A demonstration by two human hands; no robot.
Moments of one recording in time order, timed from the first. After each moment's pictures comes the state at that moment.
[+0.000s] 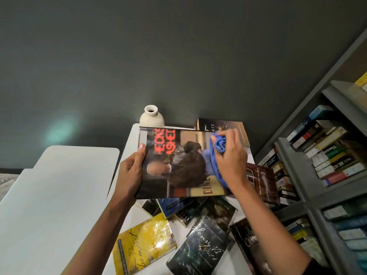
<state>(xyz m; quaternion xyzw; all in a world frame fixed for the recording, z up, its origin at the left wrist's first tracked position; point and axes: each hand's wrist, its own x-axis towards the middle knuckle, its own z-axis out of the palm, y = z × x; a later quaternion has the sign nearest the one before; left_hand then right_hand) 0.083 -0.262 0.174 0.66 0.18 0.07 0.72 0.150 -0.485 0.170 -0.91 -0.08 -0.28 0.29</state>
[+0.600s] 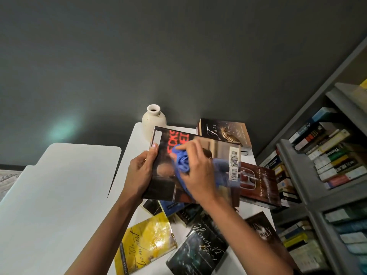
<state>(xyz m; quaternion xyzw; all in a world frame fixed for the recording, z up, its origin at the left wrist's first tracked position) 0.085 -0.272 0.170 0.68 0.16 0.04 0.72 0.111 -0.418 0.167 -0.88 -0.24 -0.24 0.34</state>
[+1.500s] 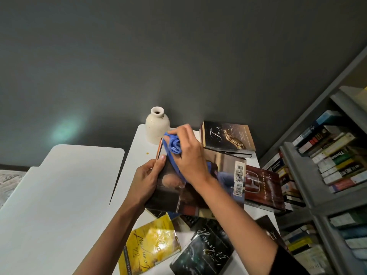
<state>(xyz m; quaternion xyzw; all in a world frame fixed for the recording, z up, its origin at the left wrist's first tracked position) 0.077 -0.265 0.162 0.69 0.13 0.01 0.71 0.141 -0.381 0.192 -0.86 -0.26 -0.23 0.37</state>
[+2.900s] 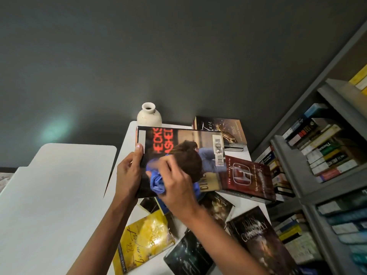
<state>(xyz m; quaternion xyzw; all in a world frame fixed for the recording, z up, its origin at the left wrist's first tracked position) 0.078 -0.265 0.164 0.64 0.20 0.10 0.74 0.071 -0.385 0.153 -0.87 -0.30 -0.22 0.33</state>
